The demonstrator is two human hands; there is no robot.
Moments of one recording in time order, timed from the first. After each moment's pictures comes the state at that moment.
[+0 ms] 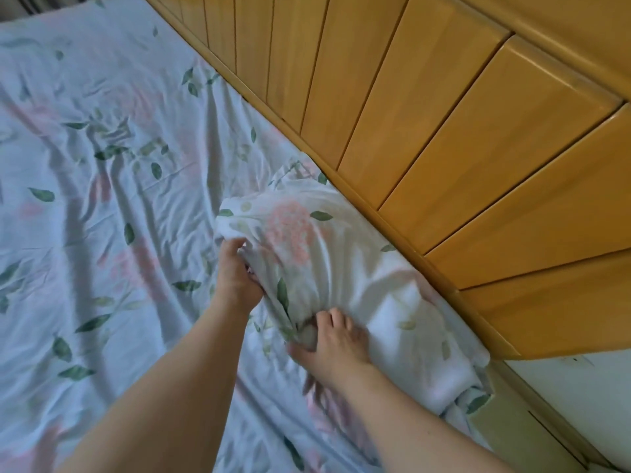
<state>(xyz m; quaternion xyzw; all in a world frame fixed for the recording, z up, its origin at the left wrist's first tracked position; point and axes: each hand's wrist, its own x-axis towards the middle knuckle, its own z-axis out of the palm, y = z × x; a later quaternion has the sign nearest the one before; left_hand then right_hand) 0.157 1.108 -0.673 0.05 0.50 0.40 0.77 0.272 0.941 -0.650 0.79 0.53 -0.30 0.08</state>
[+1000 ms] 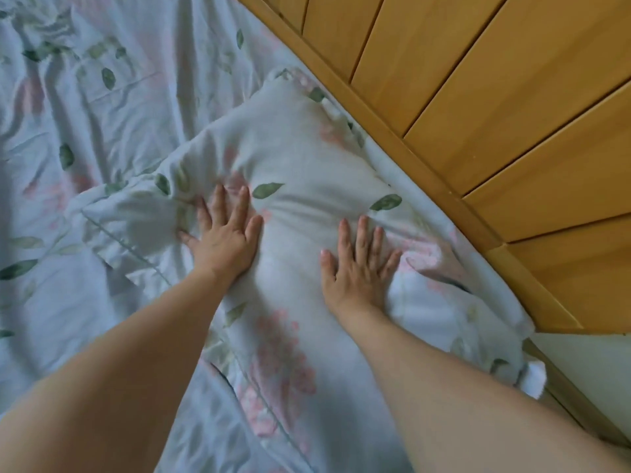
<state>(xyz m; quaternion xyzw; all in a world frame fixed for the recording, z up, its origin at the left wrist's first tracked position) 0.145 1.090 -0.827 0.73 0.64 -0.01 0.25 0.317 0.959 -0.800 0.86 0.49 -0.14 0.00</state>
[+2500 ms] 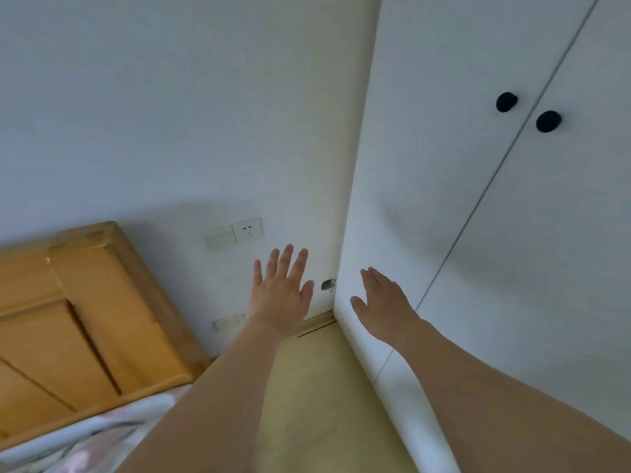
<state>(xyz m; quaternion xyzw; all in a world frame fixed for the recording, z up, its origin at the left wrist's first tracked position) 0.538 0.489 -0.285 0.99 -0.10 0.03 0.06 0.507 0.292 -0.257 0.98 0.02 -0.11 -0.17</state>
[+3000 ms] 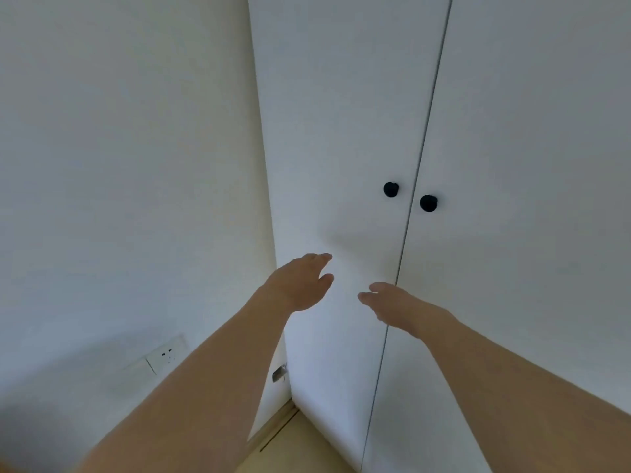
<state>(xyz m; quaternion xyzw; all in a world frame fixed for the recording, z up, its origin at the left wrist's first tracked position) 0.693 0.356 -0.142 0.92 -0.37 -0.03 0.13 0.594 0.189 -0.160 0.88 -0.26 -0.10 -0.39</state>
